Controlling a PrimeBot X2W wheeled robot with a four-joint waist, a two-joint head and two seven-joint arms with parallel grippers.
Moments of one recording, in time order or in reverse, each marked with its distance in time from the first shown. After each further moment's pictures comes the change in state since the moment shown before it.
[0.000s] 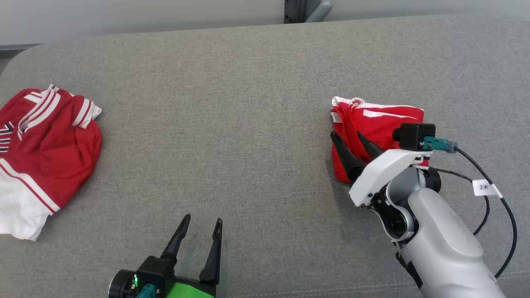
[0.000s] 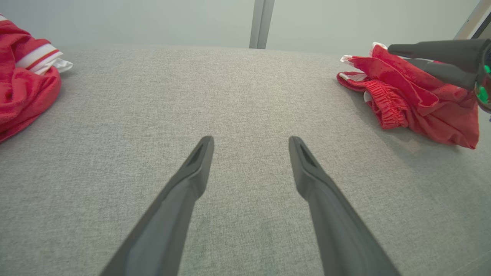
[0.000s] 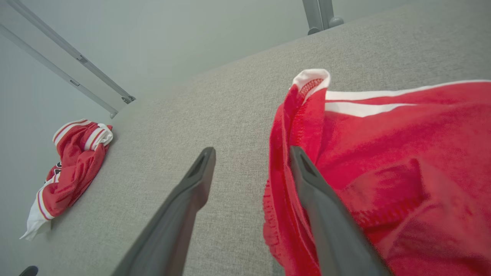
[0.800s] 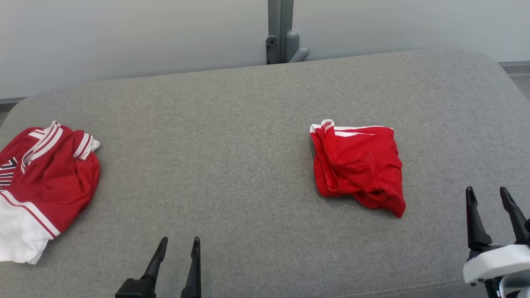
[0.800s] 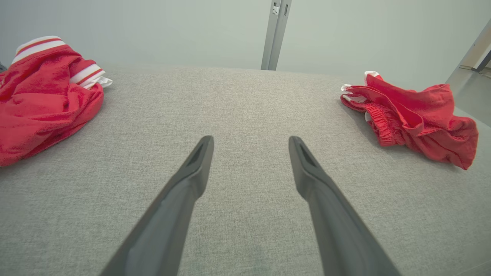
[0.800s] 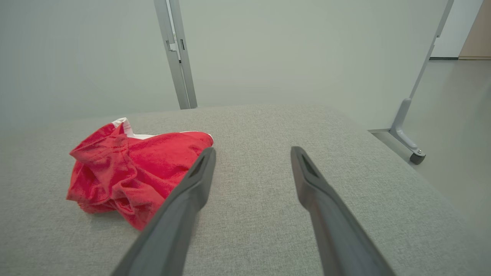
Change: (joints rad) left arm 0.104 -0.005 0.079 -0.027 -0.023 0.029 0.000; right arm 0.564 -0.121 -0.420 -0.413 -0.371 0.000 -0.270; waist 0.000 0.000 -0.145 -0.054
